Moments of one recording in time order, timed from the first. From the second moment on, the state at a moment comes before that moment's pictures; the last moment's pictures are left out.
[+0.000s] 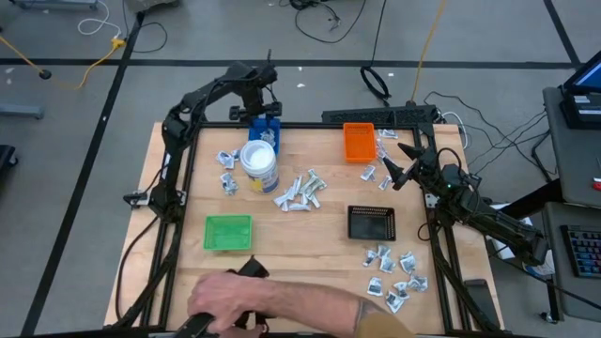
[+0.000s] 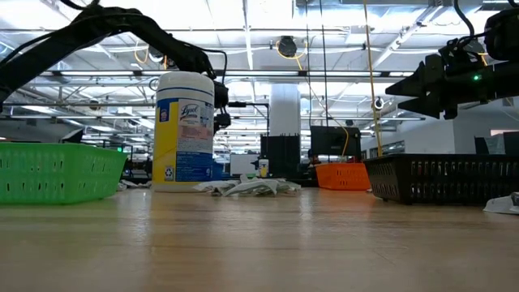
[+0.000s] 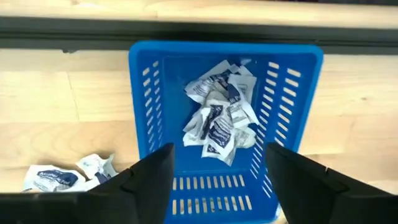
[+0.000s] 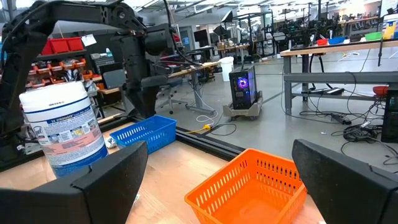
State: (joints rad) left arm 0.89 2.21 2.00 -1.36 0.18 -0.71; right arm -0.57 0.05 0.01 0.08 0.16 0.17
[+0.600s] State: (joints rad) left arm 0.91 1.87 1.52 -1.19 0.16 -0.79; right arm -0.57 0.05 0.01 0.08 0.16 0.17
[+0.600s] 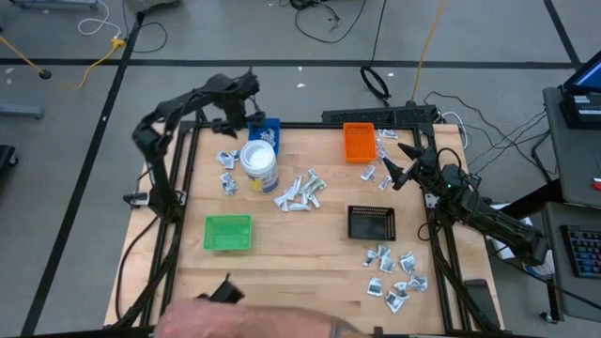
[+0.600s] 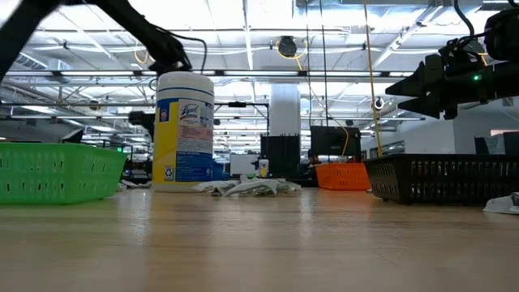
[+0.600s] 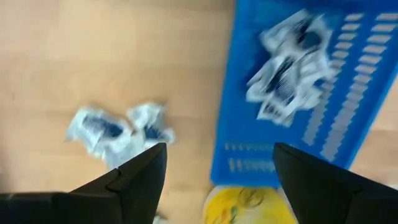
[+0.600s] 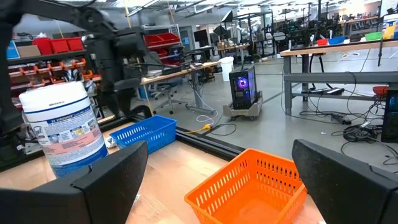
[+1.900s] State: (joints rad) left arm 0.78 1.38 0.71 -0.90 0.14 -0.94; right arm -0.57 0.05 0.01 0.08 0.16 0.17
